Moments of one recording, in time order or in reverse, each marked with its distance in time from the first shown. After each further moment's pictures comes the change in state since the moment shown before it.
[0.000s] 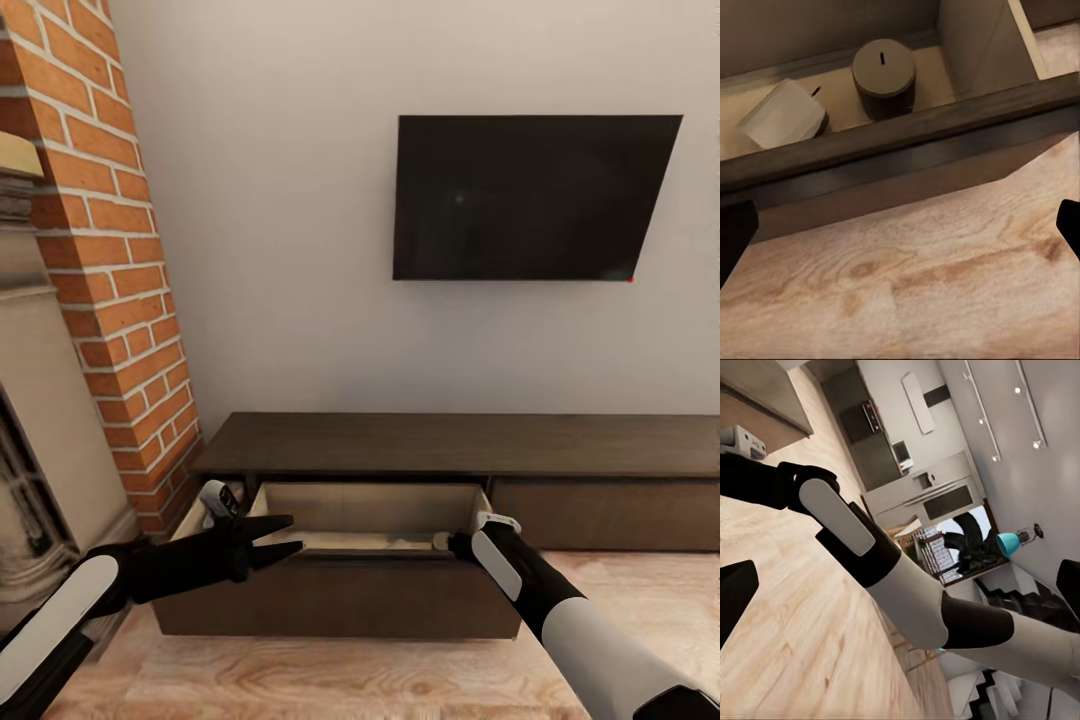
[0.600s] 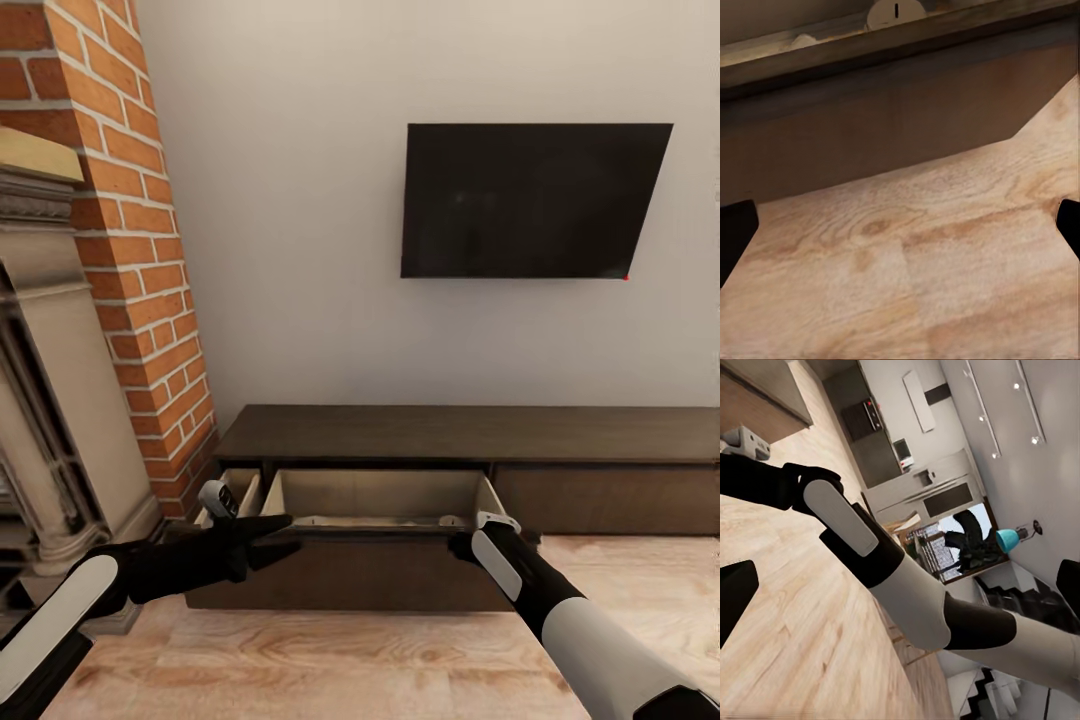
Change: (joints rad) left arm 0.000 0.003 0.001 0.007 -0.002 0.000 0.000; right arm 0.000 0.000 0.000 0.000 0.000 0.000 0.000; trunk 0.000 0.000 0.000
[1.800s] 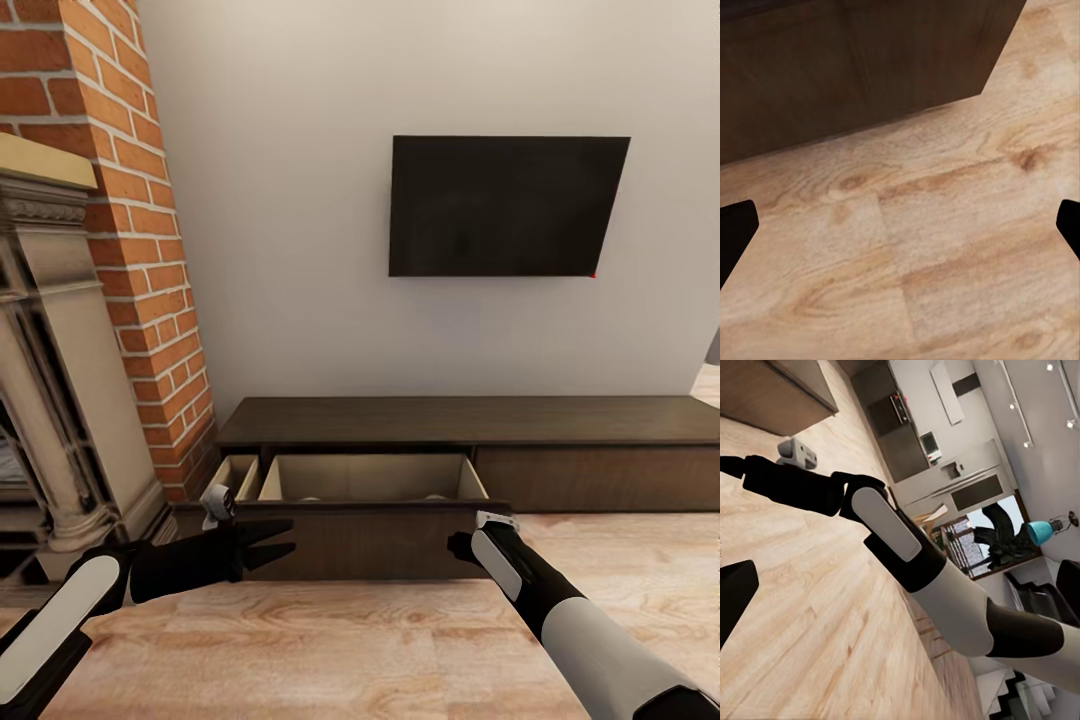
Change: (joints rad) left arm -0.001 -0.005 0.018 0.025 -0.098 -0.008 0.006; right arm 0.000 0.000 0.000 -0.001 -0.001 0.001 0.000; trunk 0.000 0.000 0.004
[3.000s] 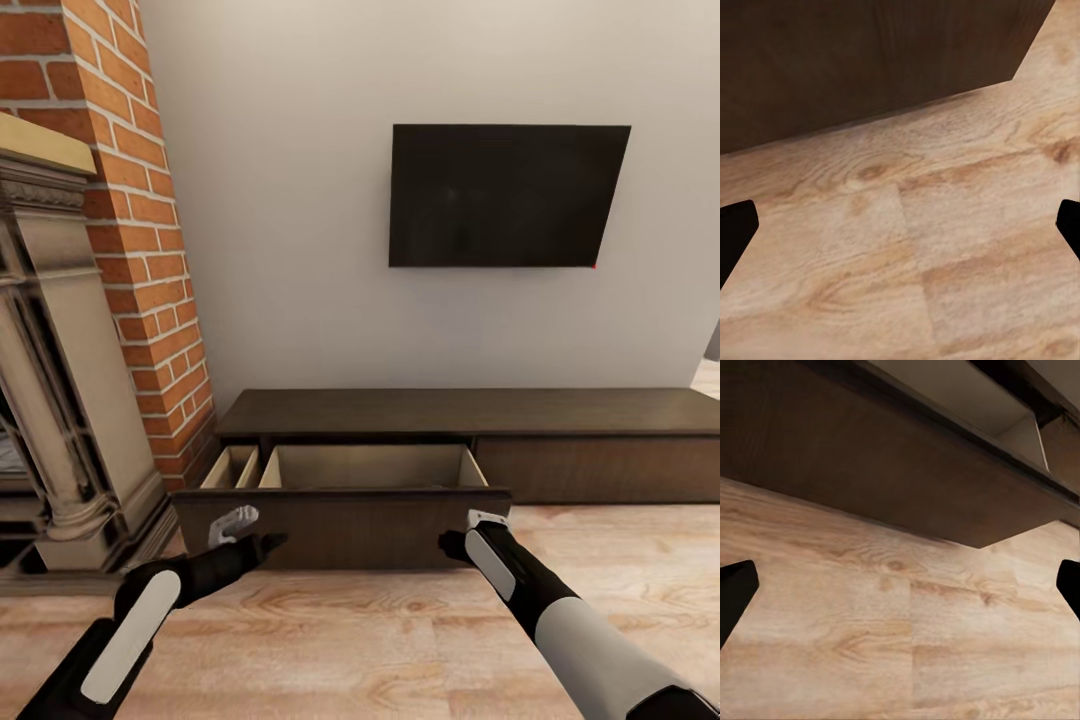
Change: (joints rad) left arm -0.002 -0.233 0.084 0.191 -0.547 -0.287 0.564; right arm 0.000 0.021 0.001 -0.004 0.000 -0.004 0.031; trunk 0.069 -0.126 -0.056
